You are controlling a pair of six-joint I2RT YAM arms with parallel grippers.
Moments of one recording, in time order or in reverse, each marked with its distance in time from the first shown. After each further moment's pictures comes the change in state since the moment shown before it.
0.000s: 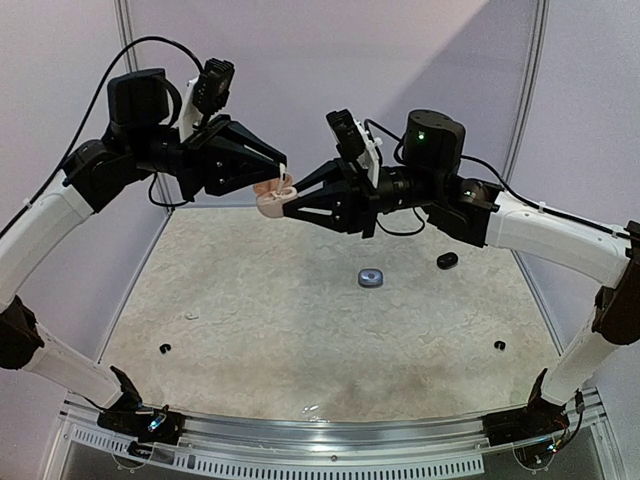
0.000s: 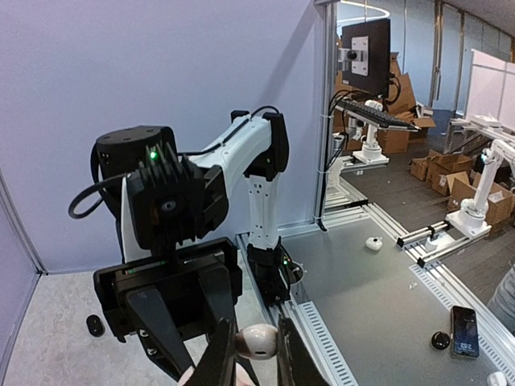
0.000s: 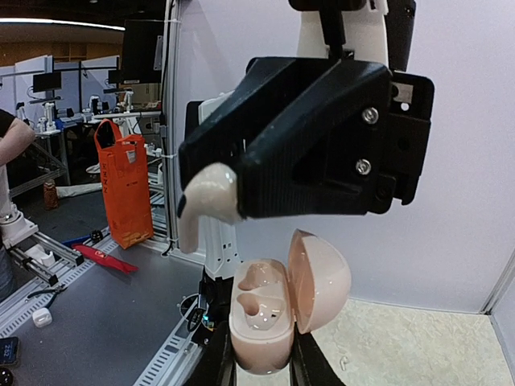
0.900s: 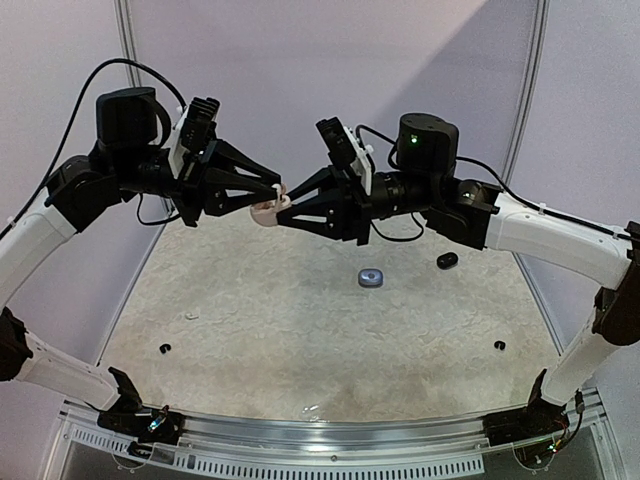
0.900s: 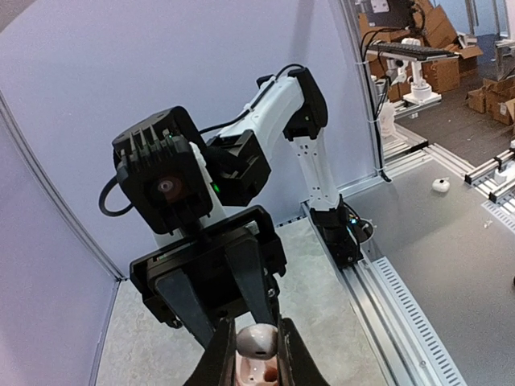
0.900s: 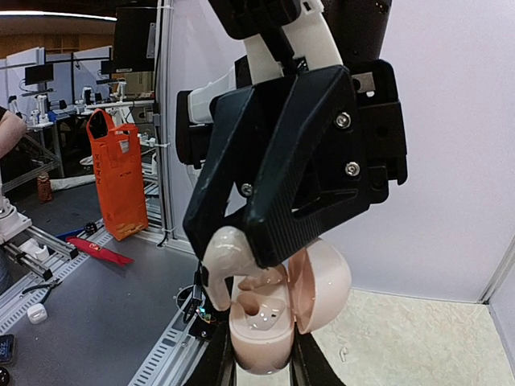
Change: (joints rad) left arm -0.046 -0.108 -0.122 -0.080 -0.199 0.371; right arm 0.031 0.000 0.011 -0.078 0.041 -0.056
